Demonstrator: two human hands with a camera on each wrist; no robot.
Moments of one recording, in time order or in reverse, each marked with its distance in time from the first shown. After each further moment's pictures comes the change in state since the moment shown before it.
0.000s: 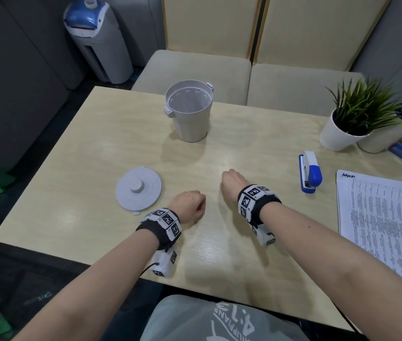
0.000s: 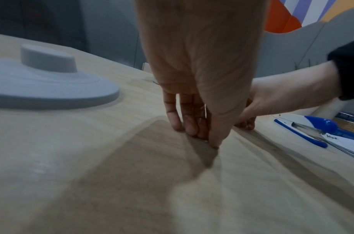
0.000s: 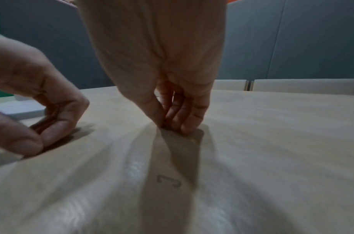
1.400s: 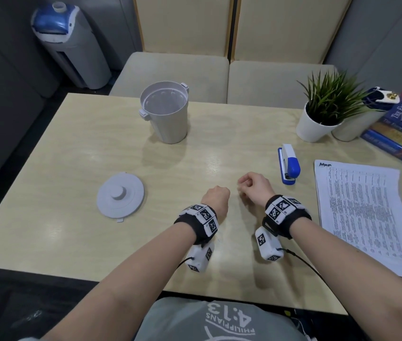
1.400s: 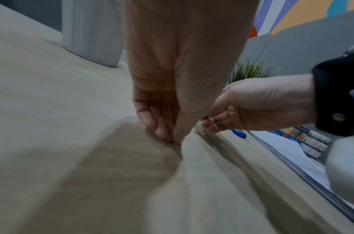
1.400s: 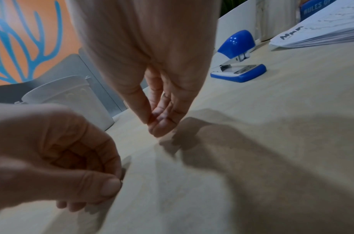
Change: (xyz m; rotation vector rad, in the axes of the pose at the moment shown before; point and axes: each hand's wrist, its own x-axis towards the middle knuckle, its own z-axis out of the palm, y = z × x) left_hand 0.060 0.100 0.015 -0.073 -0.040 -0.132; right_hand -0.045 0.090 0.005 0.781 0.183 0.283
